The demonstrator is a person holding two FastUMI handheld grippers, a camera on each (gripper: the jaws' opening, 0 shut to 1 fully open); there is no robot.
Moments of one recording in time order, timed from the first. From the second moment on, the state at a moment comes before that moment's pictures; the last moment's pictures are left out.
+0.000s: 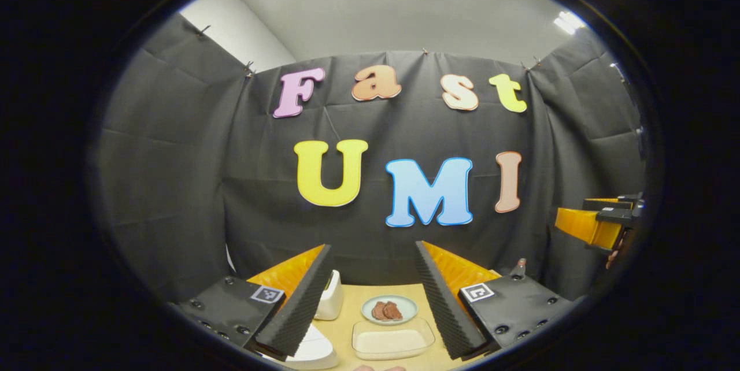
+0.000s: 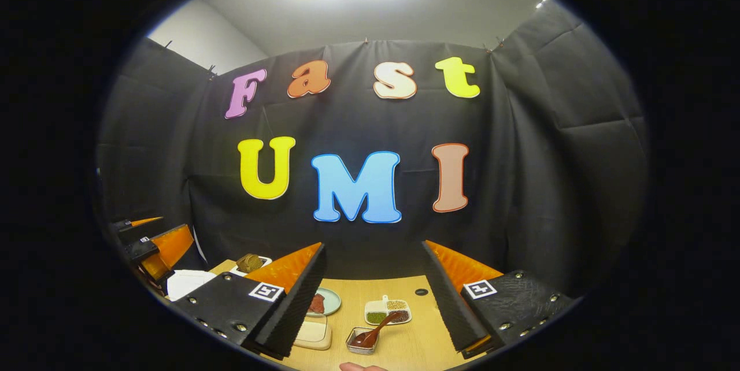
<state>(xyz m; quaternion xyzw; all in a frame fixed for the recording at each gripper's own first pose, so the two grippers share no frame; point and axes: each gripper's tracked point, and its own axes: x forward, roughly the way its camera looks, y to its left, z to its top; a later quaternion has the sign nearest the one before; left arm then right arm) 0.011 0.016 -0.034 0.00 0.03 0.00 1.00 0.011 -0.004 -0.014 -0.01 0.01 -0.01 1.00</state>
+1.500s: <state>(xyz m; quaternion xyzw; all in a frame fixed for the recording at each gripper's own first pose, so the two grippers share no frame) -0.022 0.172 -0.241 0.00 0.21 0.09 0.97 0.019 -0.011 -0.033 -0.02 0.04 -0.01 1.00</state>
